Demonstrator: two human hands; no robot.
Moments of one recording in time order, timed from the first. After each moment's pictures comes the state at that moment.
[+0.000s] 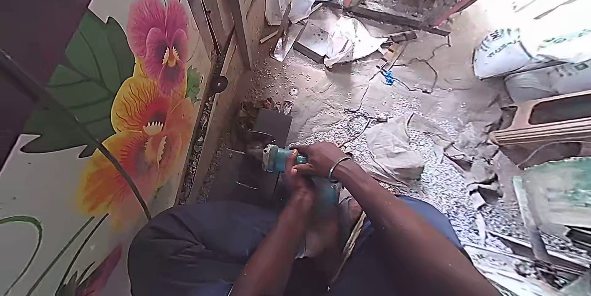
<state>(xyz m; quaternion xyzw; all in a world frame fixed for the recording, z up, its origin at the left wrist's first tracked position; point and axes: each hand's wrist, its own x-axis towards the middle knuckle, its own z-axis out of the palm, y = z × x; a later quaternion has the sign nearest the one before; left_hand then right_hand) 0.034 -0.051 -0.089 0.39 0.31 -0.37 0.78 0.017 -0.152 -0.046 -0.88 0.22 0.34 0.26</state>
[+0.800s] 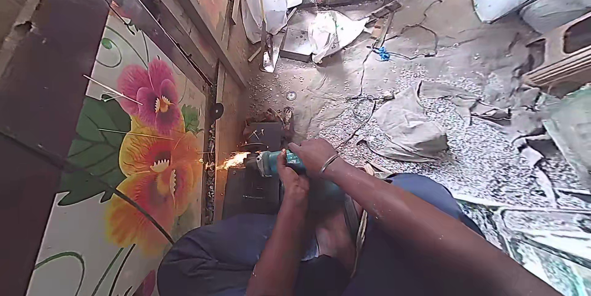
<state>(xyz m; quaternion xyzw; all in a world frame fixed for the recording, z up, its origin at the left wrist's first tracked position) 0.041 -0.061 -0.083 0.42 0.24 -0.40 0.78 0.003 -0.141 -0.038 -0.90 0.25 0.29 0.20</state>
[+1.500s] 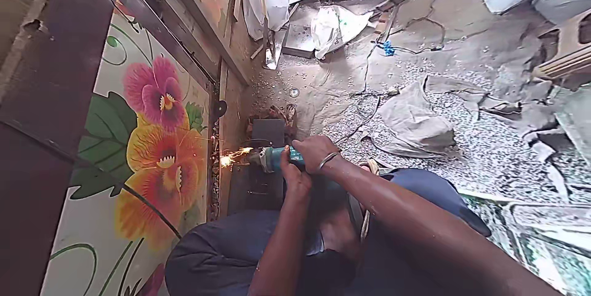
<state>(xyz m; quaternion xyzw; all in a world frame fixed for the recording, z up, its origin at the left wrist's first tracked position) 0.046 -0.057 -0.088 0.43 0.24 -0.40 0.77 0.012 -0.131 -0.037 -0.89 0.29 0.29 0.19</state>
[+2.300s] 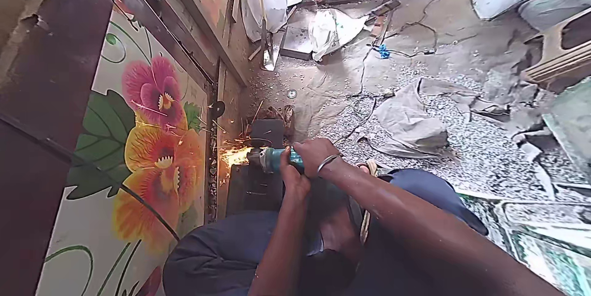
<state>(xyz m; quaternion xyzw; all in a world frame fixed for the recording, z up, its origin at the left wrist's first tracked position) 0.050 -0.049 -0.081 0.43 0.25 -0.43 0.75 0.015 -0.123 -0.029 -0.87 0.32 0.32 0.19</state>
